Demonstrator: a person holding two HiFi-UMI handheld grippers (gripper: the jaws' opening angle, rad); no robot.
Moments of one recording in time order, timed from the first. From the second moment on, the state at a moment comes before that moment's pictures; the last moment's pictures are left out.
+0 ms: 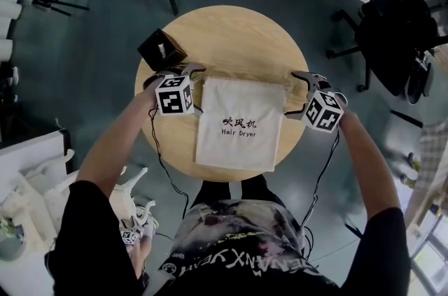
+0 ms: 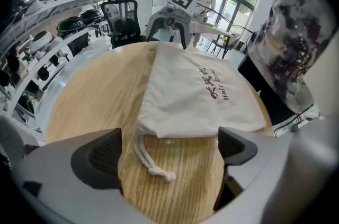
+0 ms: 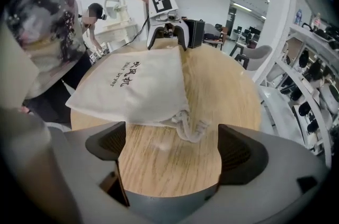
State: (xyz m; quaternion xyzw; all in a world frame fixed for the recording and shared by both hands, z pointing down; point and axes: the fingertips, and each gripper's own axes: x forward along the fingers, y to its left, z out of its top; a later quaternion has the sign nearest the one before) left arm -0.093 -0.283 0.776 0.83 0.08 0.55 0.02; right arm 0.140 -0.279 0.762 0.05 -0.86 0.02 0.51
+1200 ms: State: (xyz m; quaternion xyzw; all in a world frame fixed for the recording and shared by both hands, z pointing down) left arm -0.098 -0.310 0.781 0.79 0.09 0.61 -0.02; right arm 0.142 -0.278 0.770 -0.08 -0.80 -0.06 0.59
